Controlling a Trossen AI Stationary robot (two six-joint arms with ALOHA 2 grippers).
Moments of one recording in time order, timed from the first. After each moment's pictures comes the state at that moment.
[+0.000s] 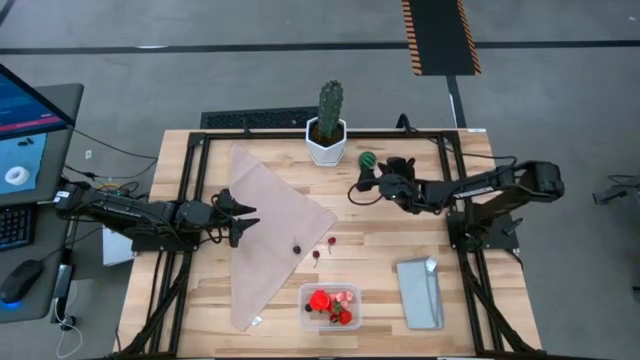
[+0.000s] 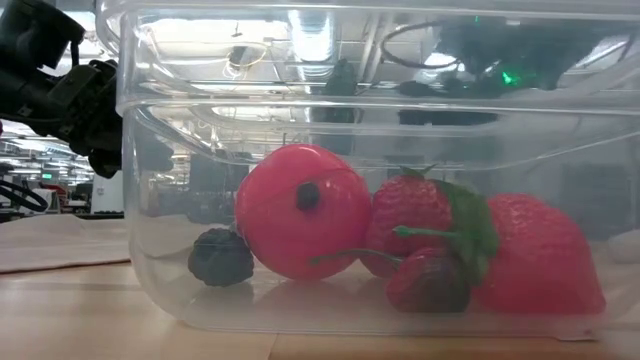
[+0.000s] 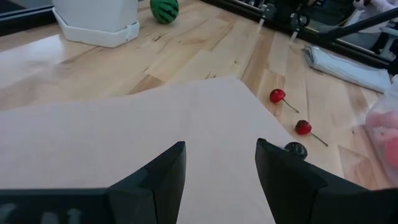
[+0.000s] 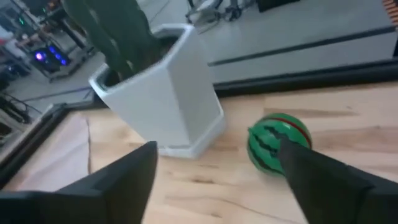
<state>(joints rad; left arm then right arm) -0.11 0.45 0.01 0.07 -0.34 -0.43 -0.13 1.39 0.55 0.27 0.80 0.87</state>
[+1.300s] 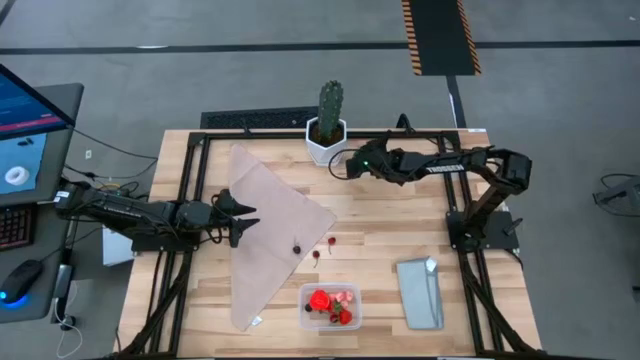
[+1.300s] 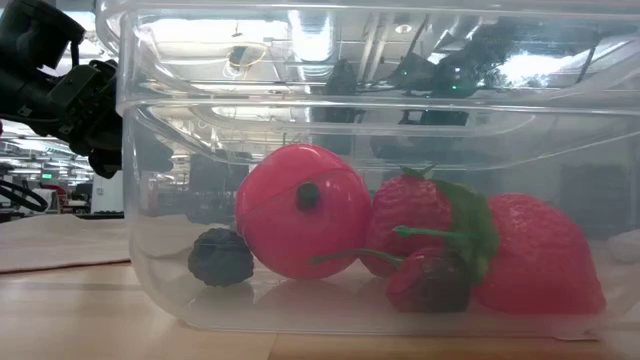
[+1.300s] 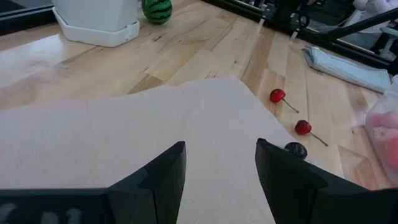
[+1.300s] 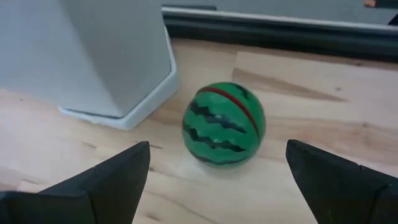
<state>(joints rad) -0.11 0.45 0.01 0.07 -0.34 -0.43 -0.40 1.64 0.88 -0.19 0.44 0.75</state>
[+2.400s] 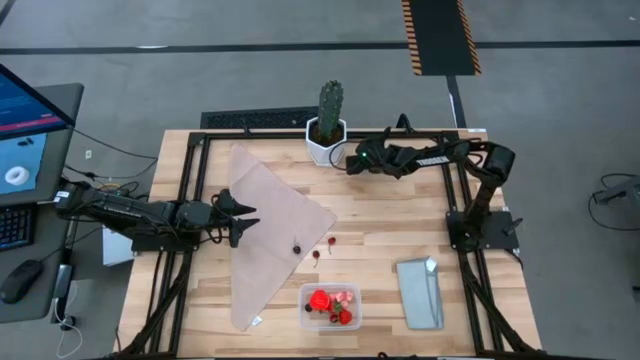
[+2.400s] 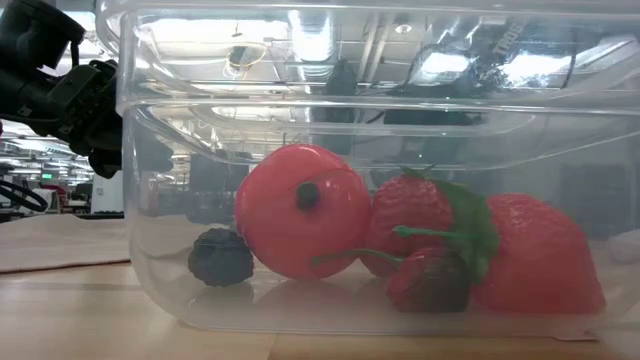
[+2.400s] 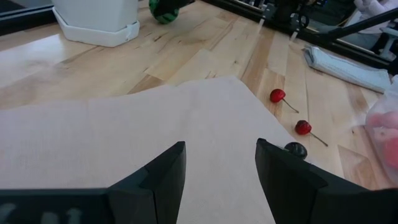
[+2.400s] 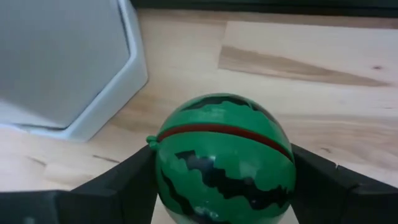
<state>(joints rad) -0.11 0.45 0.01 0.07 -0.34 -0.43 -0.52 1.79 0.88 -0.07 0.29 0.74</state>
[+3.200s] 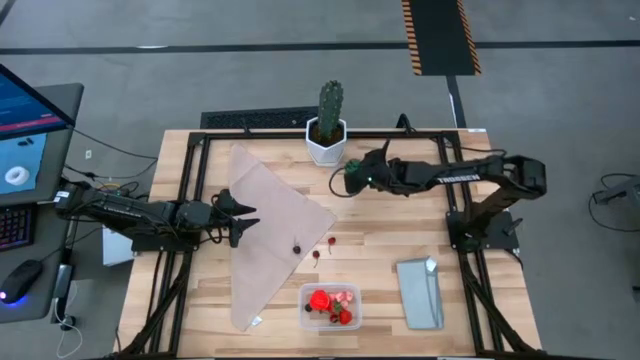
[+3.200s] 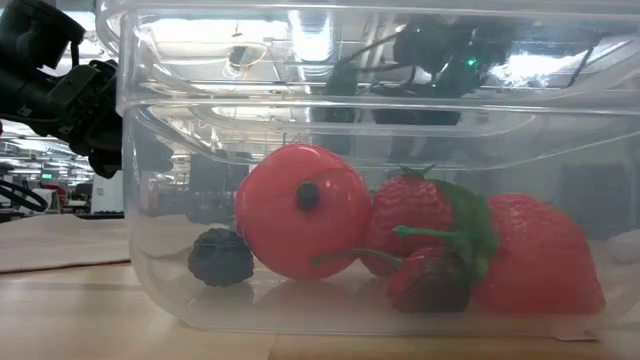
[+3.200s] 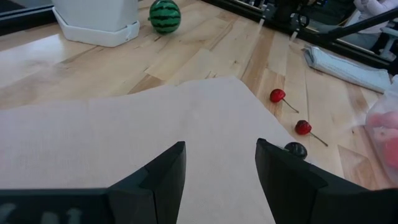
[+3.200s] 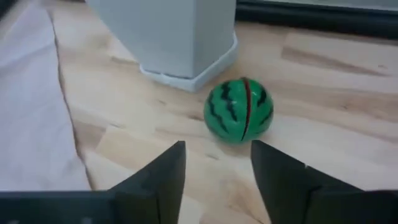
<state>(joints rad) -0.11 0.45 0.01 0.07 -0.34 -0.43 -0.22 1.52 0.88 -0.28 0.44 0.83</state>
